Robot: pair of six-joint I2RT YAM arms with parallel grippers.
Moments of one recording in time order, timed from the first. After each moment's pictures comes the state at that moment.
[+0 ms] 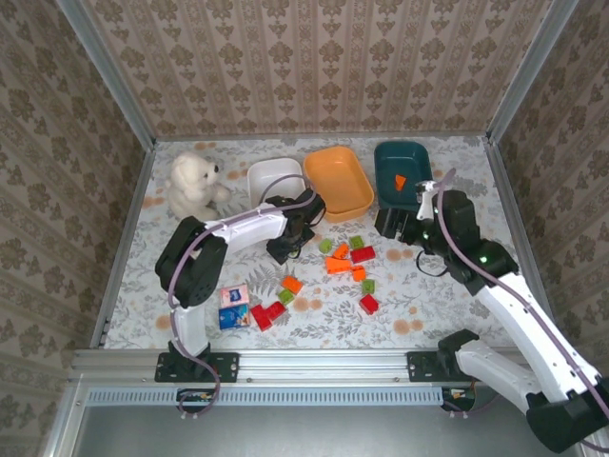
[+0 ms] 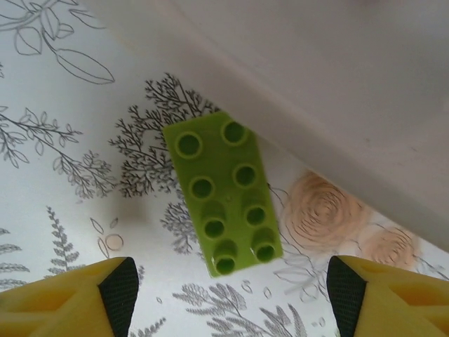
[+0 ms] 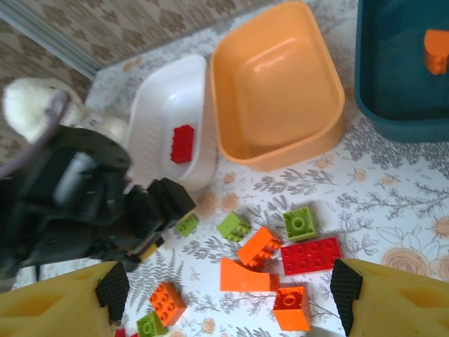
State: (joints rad) left arm -0.78 1.92 1.34 -0.81 -0.20 -1.47; right arm 0.36 0.87 0.92 -0.58 -0.14 0.53
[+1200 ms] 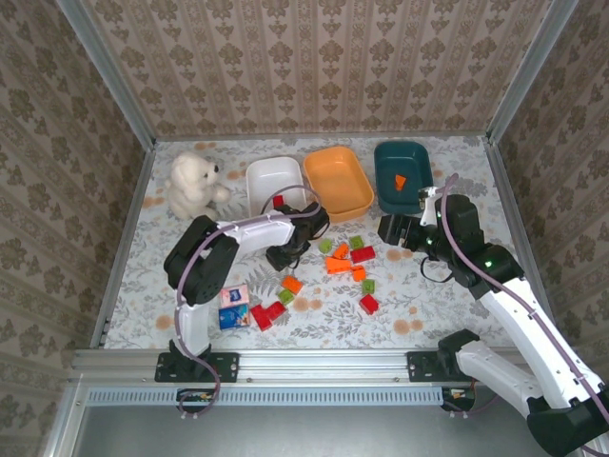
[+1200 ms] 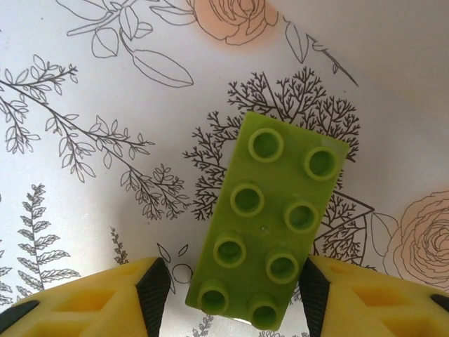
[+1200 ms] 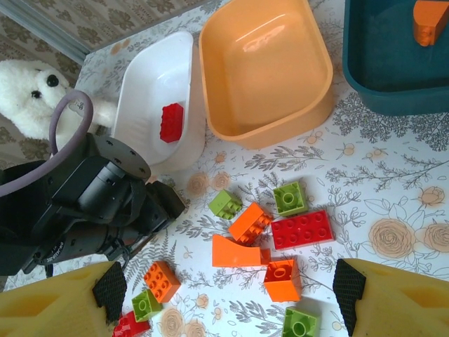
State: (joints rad) left arm -0.81 1.95 1.28 -0.83 -0.30 -1.46; right arm 0.34 0.86 0.92 -0.66 -0.14 0.53
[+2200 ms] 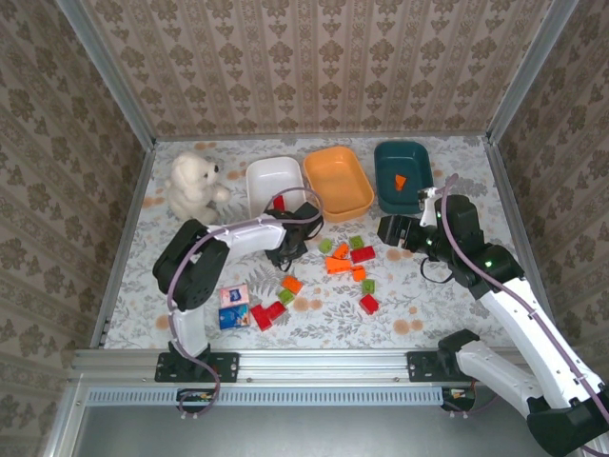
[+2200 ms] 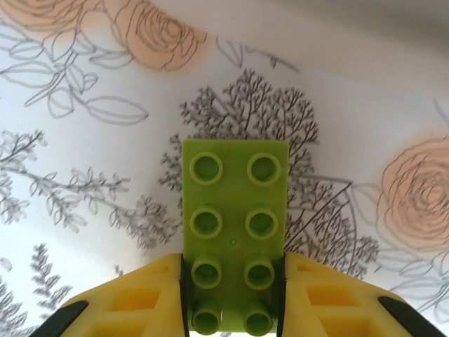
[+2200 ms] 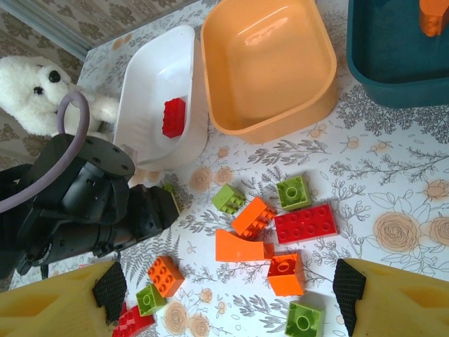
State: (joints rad) left arm -0.82 1.87 1.20 -0.76 -0.29 -1.17; right arm 0.34 0.86 0.92 -0.67 -0.16 0.55
